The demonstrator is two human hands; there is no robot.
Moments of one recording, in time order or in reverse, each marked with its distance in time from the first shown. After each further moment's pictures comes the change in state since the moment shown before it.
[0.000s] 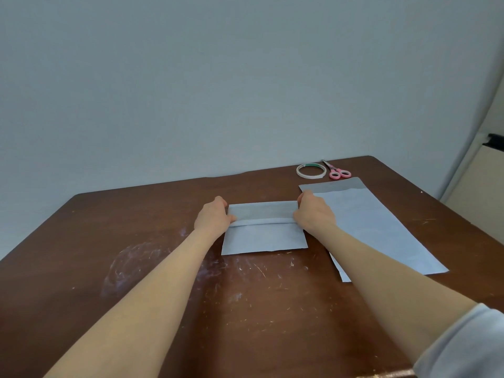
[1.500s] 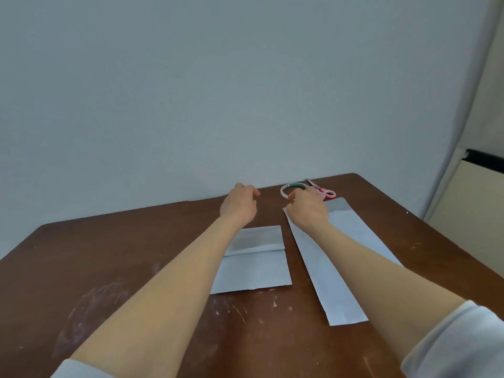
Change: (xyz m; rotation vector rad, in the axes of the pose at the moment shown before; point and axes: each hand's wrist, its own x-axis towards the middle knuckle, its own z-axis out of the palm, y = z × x) left_hand 0.054 0.109 0.008 0.061 0.065 0.289; right_hand 0.055 0.002 -0.036 -0.033 0.153 -0.060
